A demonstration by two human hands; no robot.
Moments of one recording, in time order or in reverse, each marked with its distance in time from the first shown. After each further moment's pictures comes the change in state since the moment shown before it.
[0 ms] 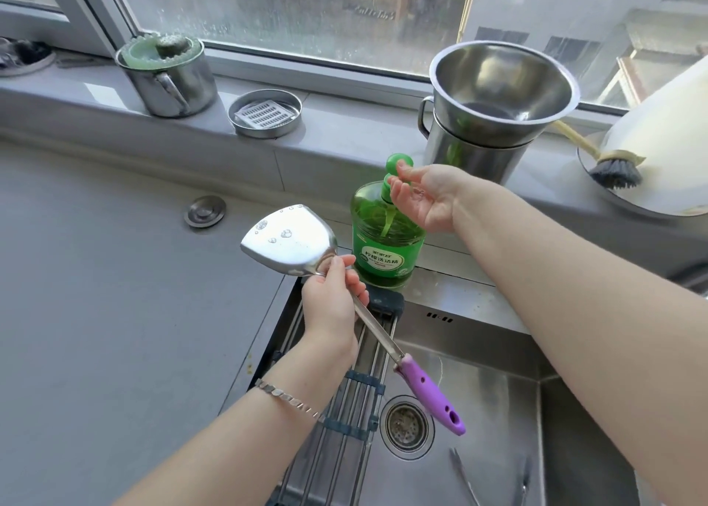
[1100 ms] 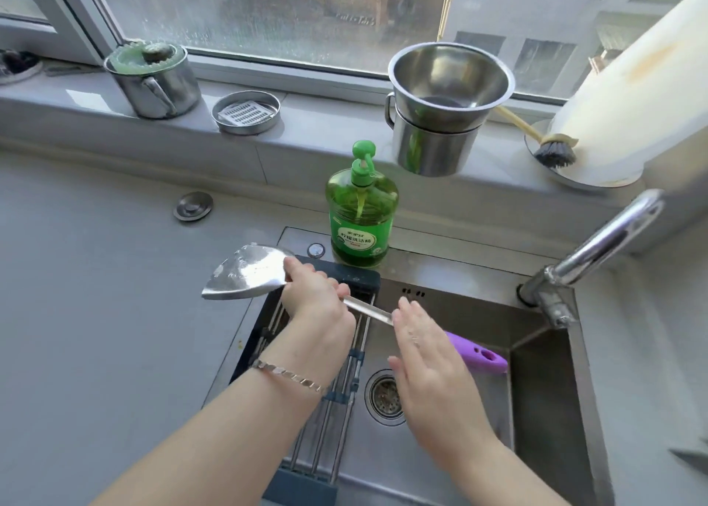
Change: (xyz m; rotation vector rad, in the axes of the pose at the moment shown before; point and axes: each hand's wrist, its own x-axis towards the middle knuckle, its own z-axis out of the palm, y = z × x) left_hand -0.049 0.005 0.008 -0.287 0.282 -0.142; right_hand -0.092 0.227 -0.115 -1.615 0.390 -1.262
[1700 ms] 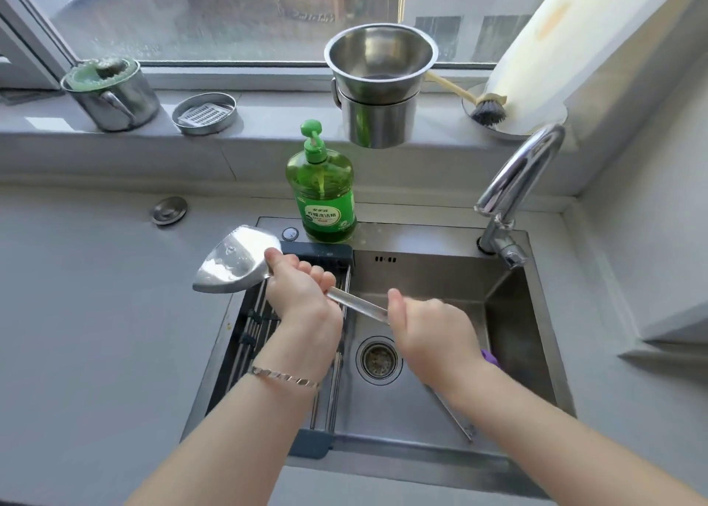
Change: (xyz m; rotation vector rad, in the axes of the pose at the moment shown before) left_hand -0.050 -0.031 -0.030 -0.035 -0.126 0.073; right_hand -0.012 -0.009 -0.057 -0.035 -0.229 0.343
